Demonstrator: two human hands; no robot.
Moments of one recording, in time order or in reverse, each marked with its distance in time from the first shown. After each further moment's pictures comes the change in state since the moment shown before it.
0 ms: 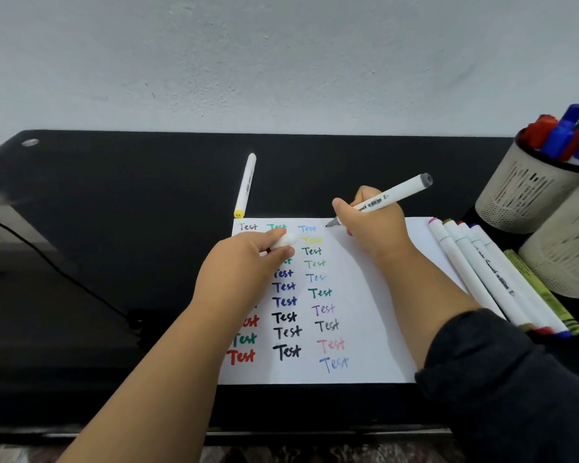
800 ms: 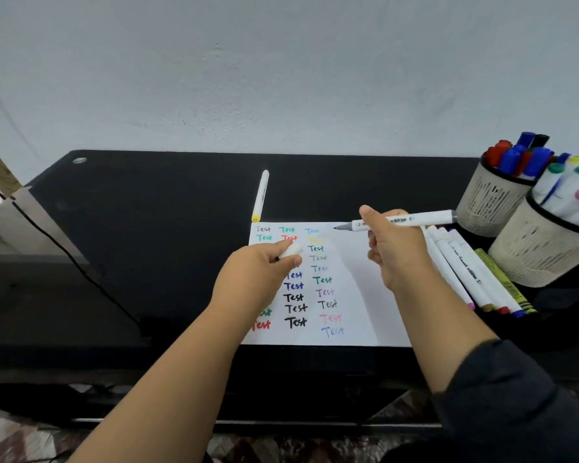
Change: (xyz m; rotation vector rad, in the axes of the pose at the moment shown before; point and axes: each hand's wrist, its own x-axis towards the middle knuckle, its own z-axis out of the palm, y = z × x) left_hand -0.052 0.012 -0.021 -0.102 -0.034 -0.015; right_hand -0.067 -0.032 -0.032 0.520 0.101 0.256
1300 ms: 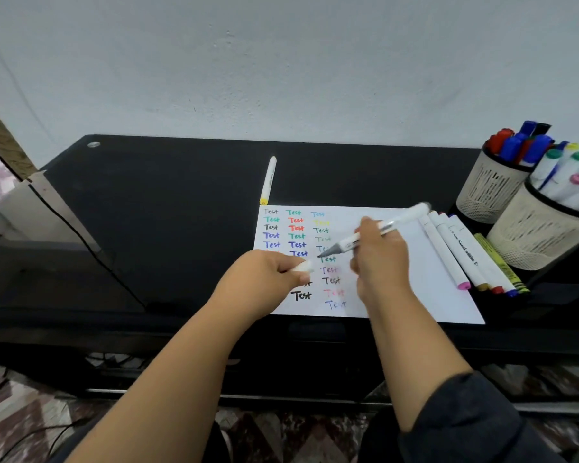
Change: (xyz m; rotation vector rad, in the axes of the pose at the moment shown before) left_hand -0.040 -0.008 -0.008 -0.016 -0.188 -0.006; right_hand -0.057 0.017 0.015 0.070 0.039 0.030
